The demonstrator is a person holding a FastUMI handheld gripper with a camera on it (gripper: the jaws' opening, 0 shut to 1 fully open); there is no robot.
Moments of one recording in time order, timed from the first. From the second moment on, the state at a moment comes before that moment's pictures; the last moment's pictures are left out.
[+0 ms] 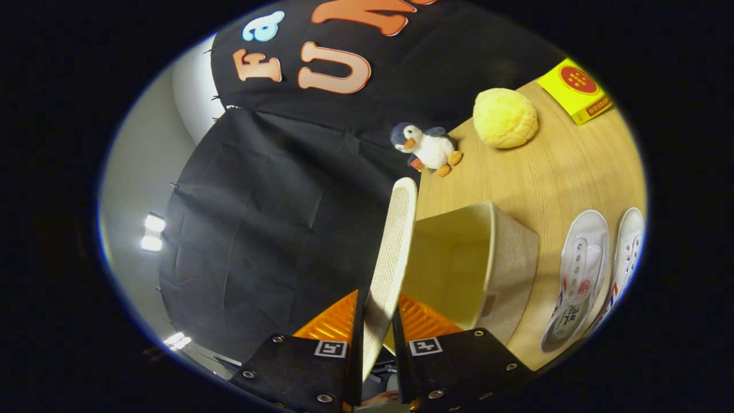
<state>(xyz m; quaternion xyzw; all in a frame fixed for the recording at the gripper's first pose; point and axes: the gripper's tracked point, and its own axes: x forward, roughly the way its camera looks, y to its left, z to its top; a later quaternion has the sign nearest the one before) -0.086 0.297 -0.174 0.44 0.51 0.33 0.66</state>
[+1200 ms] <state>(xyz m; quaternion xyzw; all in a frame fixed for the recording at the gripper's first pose) -0.067 0.546 -0.140 0.40 0.53 0.36 0.66</state>
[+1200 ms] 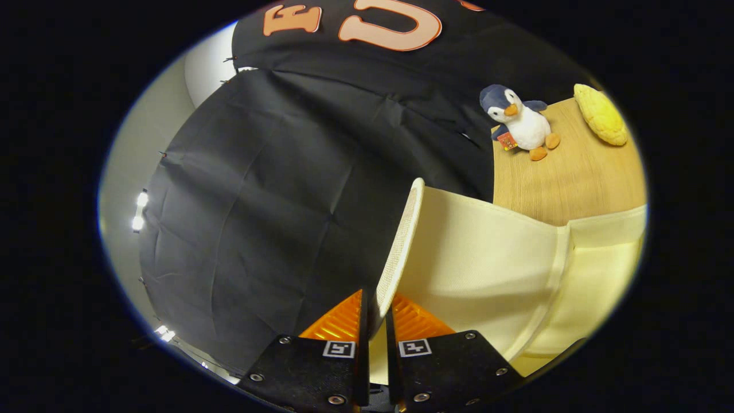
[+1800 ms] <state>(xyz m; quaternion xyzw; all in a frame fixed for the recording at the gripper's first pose) -0.071 0.457 -0.183 0.32 0.51 0.32 0.73</state>
